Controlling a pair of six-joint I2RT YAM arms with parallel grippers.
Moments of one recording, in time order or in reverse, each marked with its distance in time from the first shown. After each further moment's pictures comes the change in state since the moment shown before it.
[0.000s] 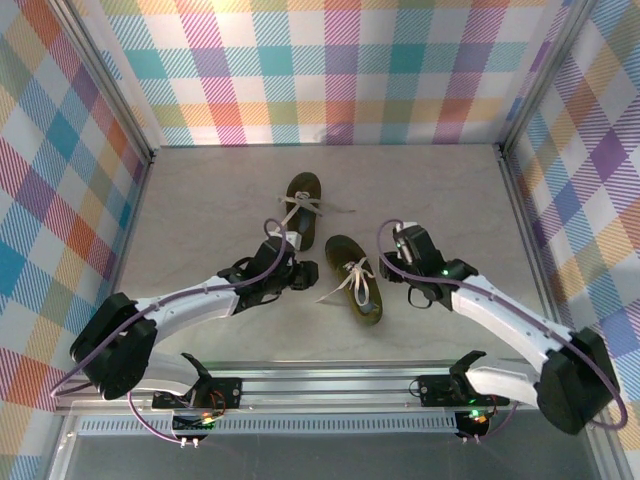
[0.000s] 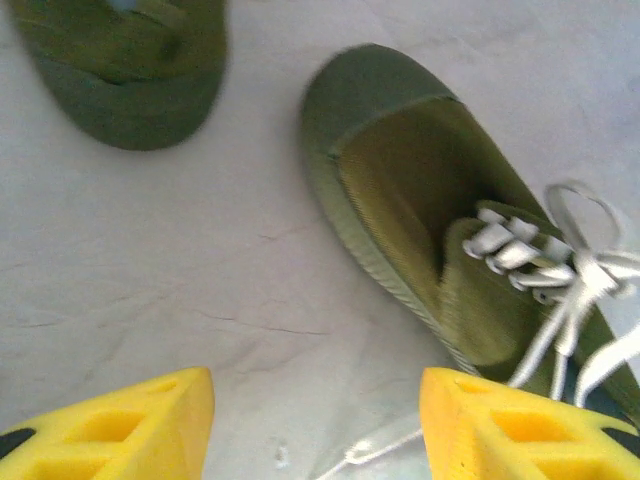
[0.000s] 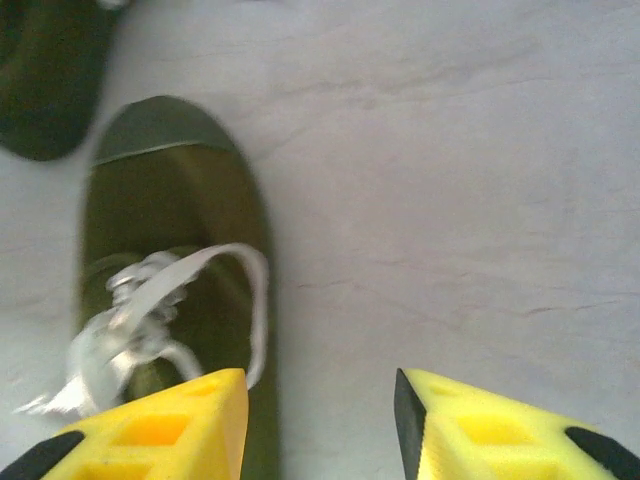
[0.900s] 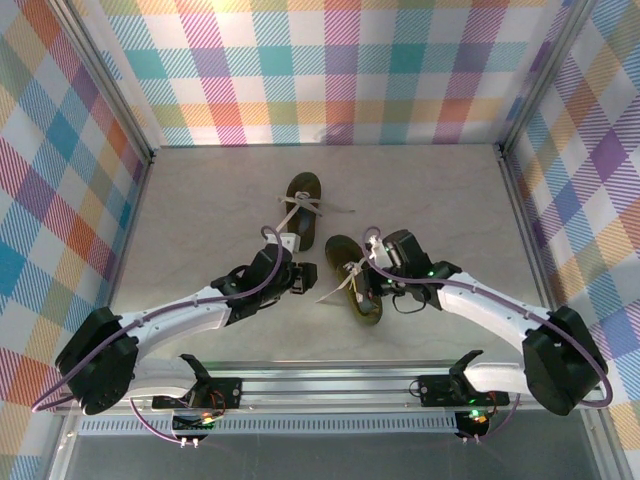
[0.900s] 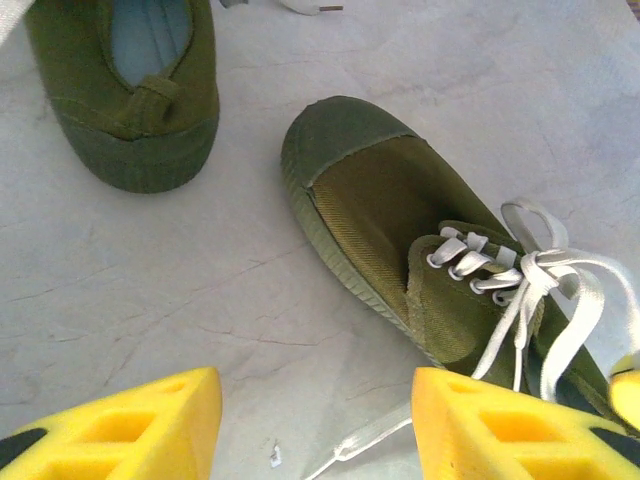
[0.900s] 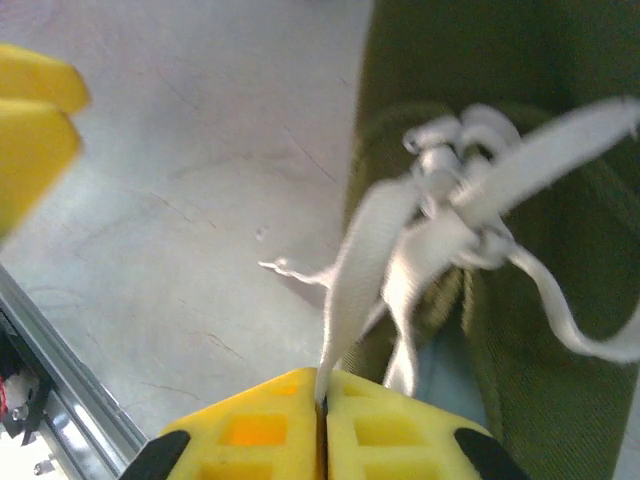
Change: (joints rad) left arm -0.036 -0.120 -0.047 0.003 -0.114 0.018; right arm 0.038 0.158 0.007 0.132 -0.454 0.007
